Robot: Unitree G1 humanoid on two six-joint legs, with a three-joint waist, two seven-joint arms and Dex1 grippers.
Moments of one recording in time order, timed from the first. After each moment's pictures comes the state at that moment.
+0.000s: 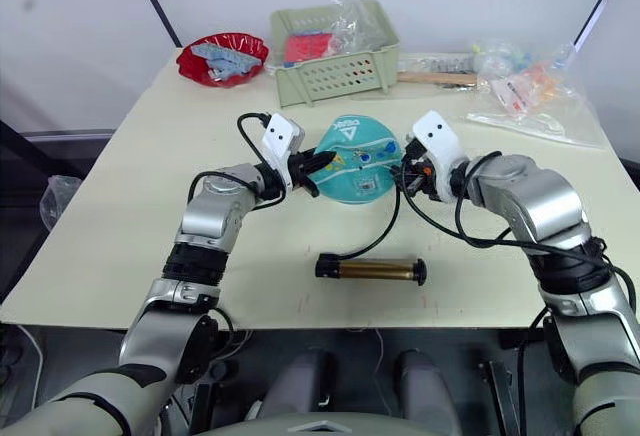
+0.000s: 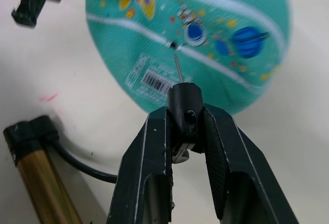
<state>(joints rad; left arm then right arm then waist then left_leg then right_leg) -0.70 0.30 -0.04 0.35 -0.12 0.36 -0.72 -0.78 -0.59 0.26 -0.13 0.43 1.08 0.63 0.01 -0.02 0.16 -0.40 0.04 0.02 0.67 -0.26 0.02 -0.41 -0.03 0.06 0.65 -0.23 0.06</state>
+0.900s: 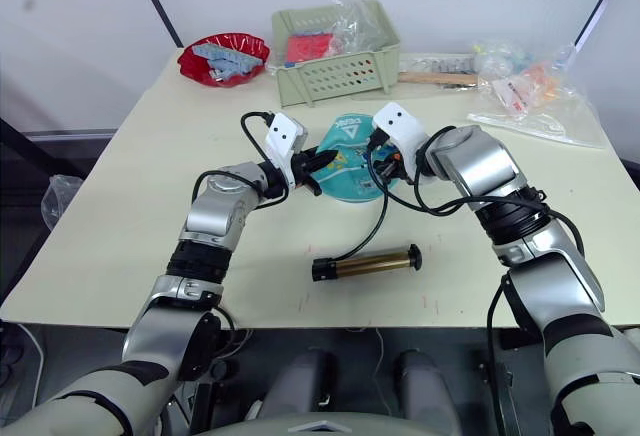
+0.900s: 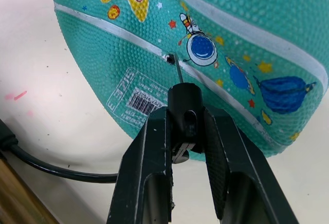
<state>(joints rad) -0.72 0.29 -0.05 0.38 -0.10 0.33 -0.70 -0.99 -0.45 0.40 0.18 0.20 1.05 0.70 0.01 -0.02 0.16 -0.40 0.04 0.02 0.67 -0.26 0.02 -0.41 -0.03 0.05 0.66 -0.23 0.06</state>
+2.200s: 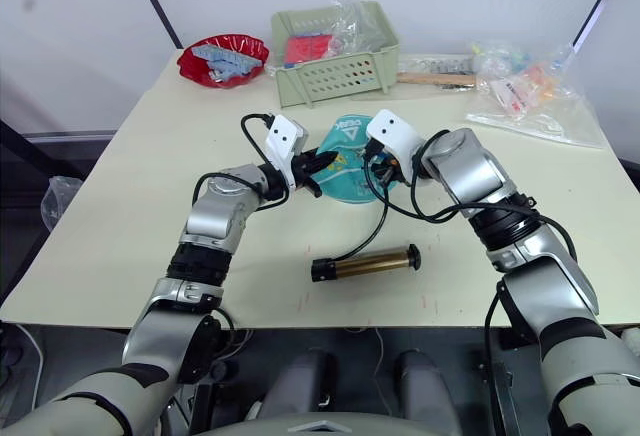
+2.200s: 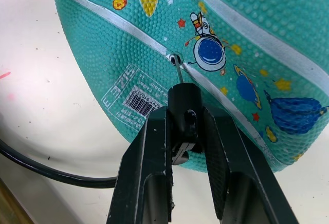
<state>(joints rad) -0.71 0.29 -0.05 0.37 -0.10 0.34 -0.70 -0.97 -0.43 0.43 0.20 0.06 0.94 0.78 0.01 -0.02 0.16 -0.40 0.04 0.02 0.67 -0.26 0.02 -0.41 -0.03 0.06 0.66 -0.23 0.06</state>
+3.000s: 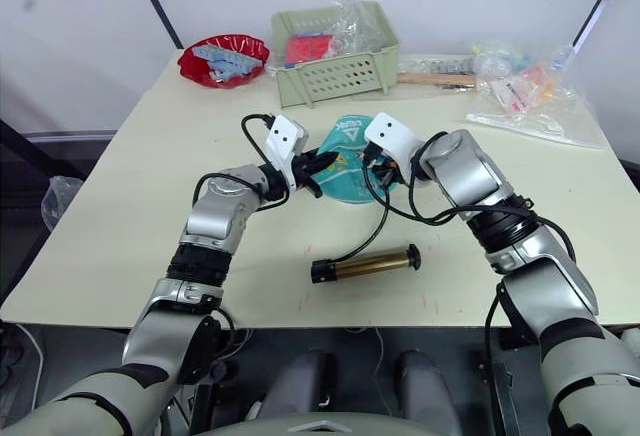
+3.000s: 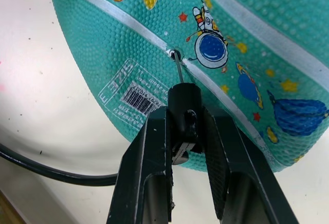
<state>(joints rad) -0.70 0.29 -0.05 0.37 -0.10 0.34 -0.70 -0.96 -0.44 0.46 0.19 0.03 0.93 0.79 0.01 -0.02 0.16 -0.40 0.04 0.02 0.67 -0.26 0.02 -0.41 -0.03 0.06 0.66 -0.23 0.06</state>
